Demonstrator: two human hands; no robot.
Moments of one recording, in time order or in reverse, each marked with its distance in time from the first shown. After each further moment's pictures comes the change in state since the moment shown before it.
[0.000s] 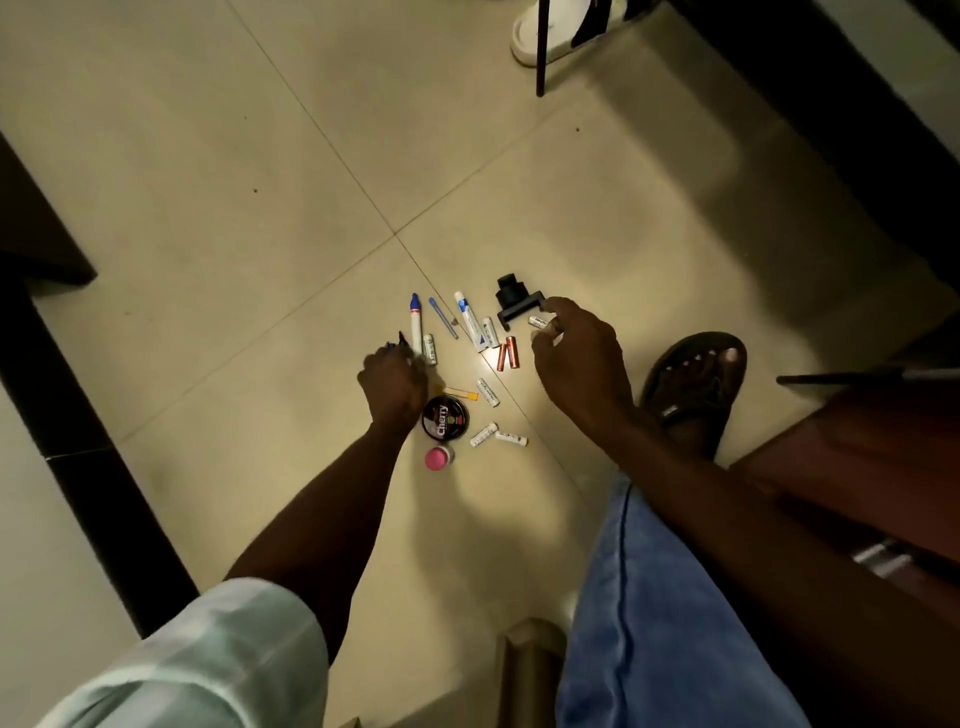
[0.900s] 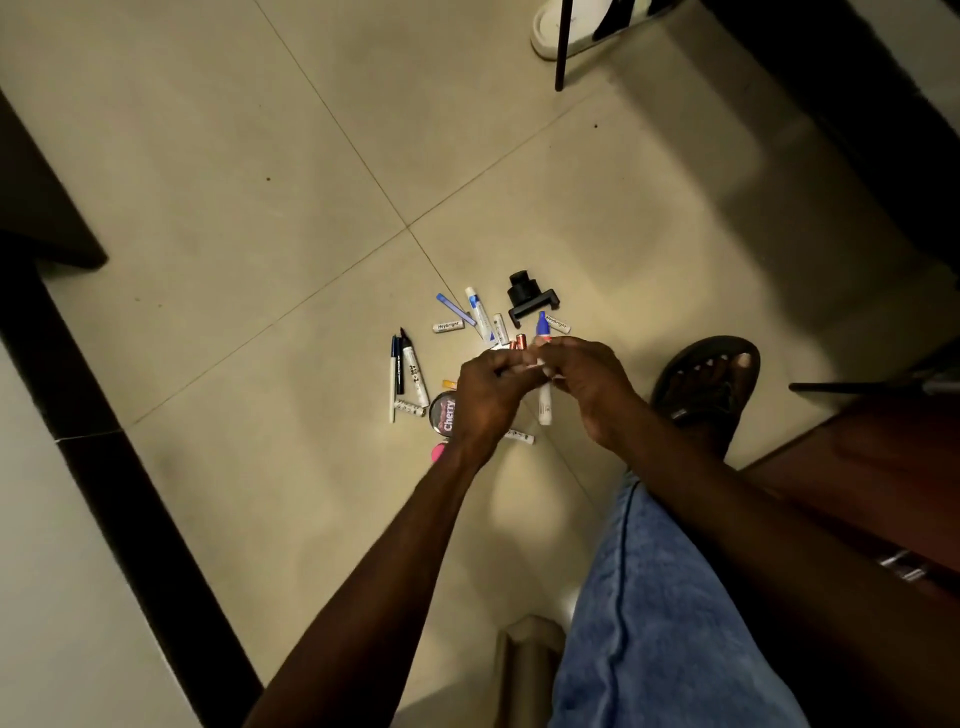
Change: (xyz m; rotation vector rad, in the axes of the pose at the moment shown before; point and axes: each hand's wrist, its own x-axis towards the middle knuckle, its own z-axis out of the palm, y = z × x) left_hand -0.078 0.097 -0.036 -1.043 -0.355 -0.119; right_hand 0.004 0.014 0.014 0.720 -0.250 0.582
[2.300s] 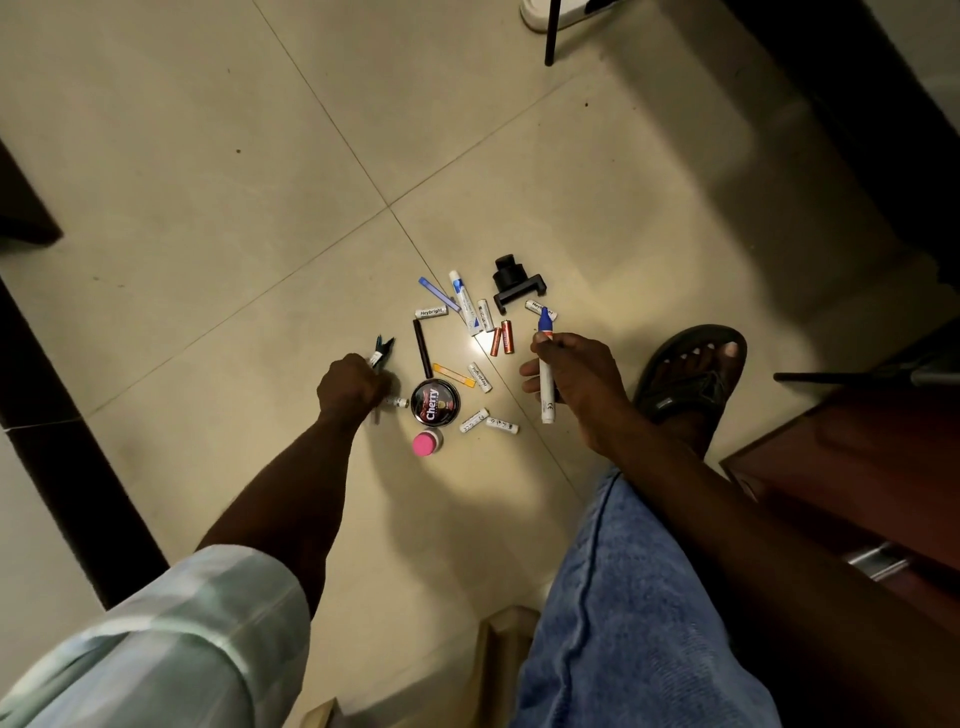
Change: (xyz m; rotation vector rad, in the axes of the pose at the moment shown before) left_hand 0.085 -0.088 -0.130 1.009 0.278 -0.225; right_hand 0.000 0.013 -0.004 -0.086 0.037 -0.029
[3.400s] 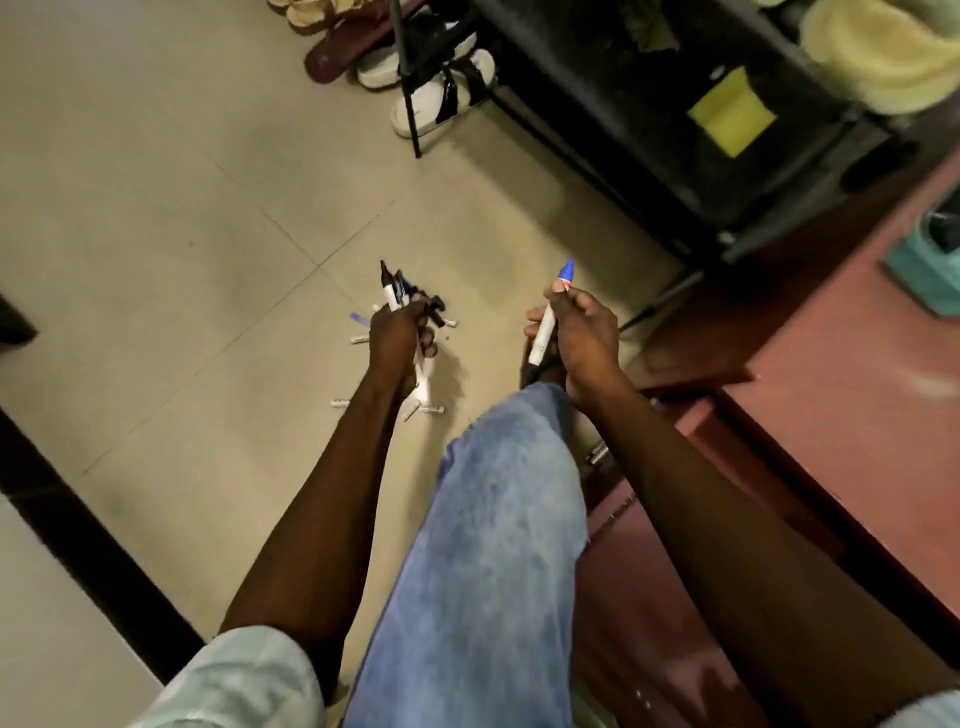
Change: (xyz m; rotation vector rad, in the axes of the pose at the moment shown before) left_hand -0.223 0.158 -0.115 -1.272 -0.379 0.150; right_hand -0.175 -0.046 -0.104 0.458 0.326 -0.289
